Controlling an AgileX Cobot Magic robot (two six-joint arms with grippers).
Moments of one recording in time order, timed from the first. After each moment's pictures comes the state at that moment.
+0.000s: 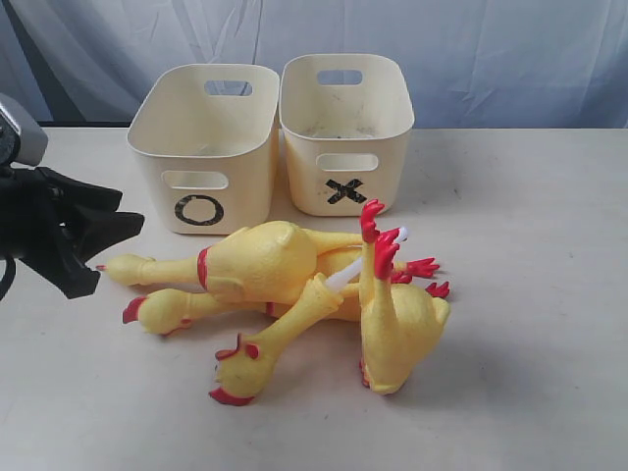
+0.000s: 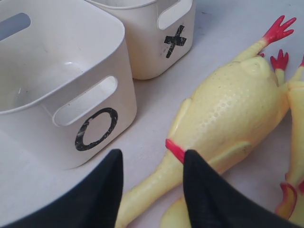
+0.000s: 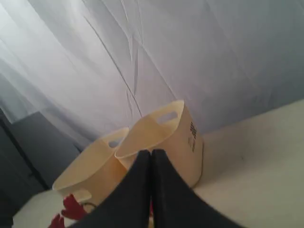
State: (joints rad) left arm 0.03 1.32 -0.56 1.56 -0.69 -1.01; right arm 0.22 0.06 -0.16 0.27 0.16 0.24
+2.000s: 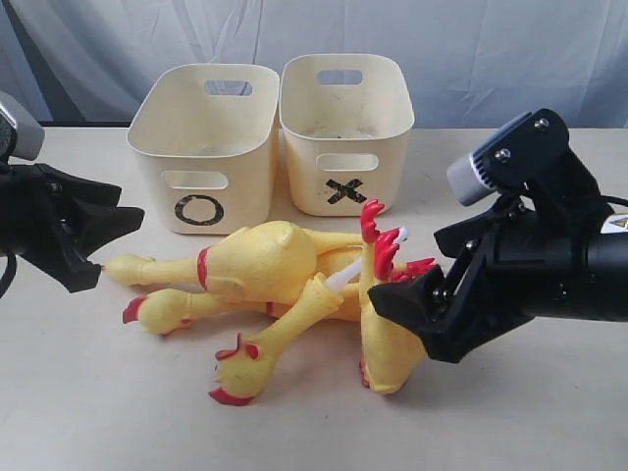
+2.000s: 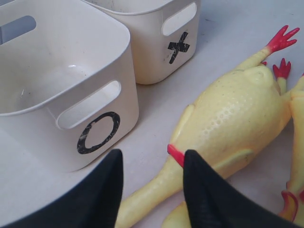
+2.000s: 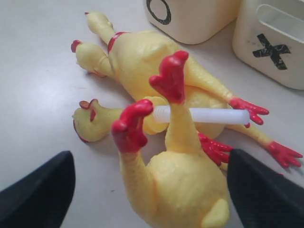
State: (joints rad) left arm 0.03 1.32 -0.56 1.53 -0.69 -1.01; right arm 0.56 1.09 -0.59 0.85 0.37 -0.94
